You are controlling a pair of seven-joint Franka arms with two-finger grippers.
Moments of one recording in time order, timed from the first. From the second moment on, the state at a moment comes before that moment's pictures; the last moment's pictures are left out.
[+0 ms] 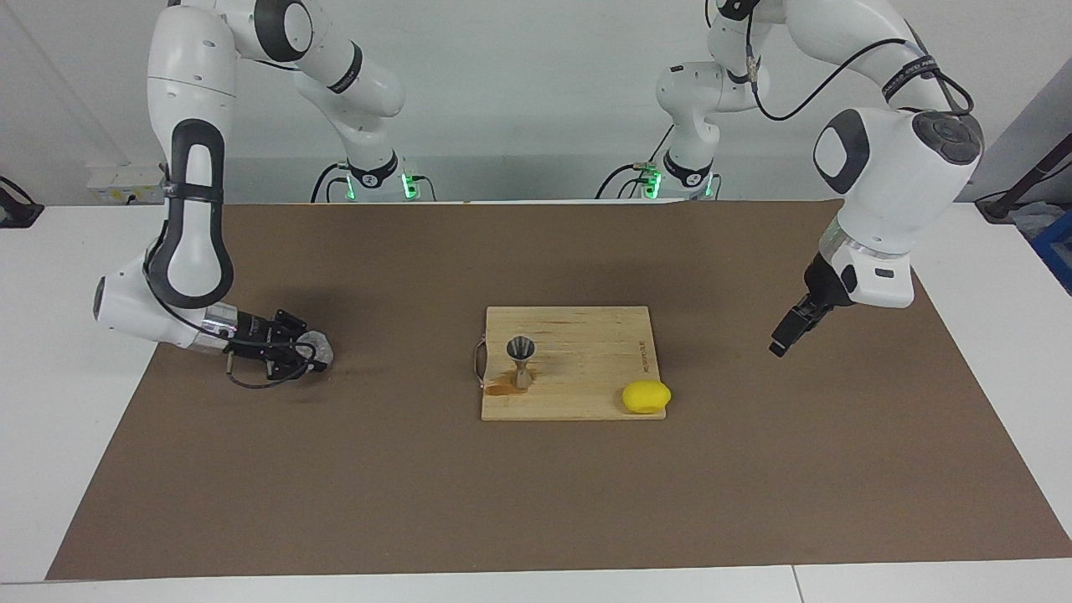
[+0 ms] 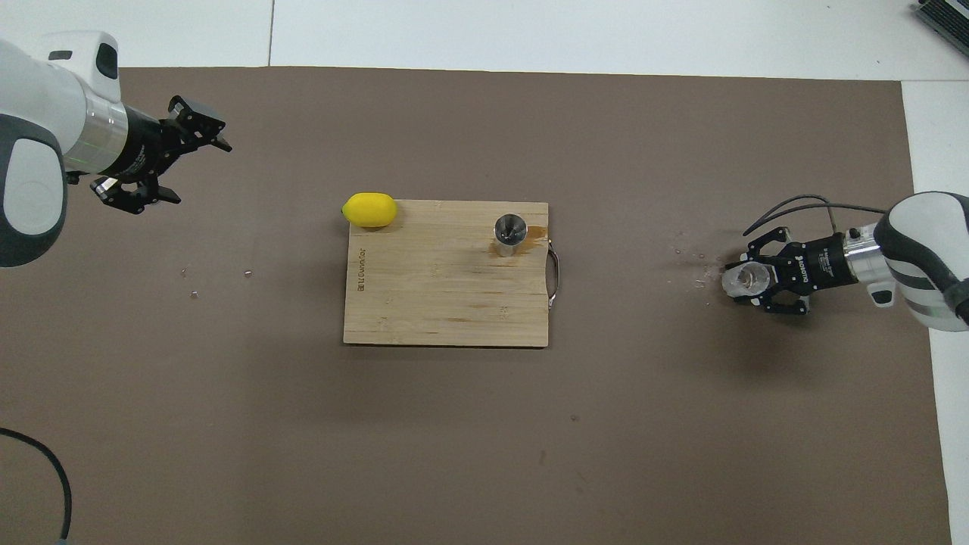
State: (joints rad) left arm -0.02 0.24 -0.10 -1.56 -0.01 1.92 -0.59; right arm -0.36 0.46 0.07 -1.88 0.66 1.89 0.72
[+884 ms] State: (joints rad) left arm -0.02 0.02 -0.10 -1.55 0.01 1.57 -0.05; right arm -0.11 0.36 0.07 -1.75 0.63 1.97 1.26
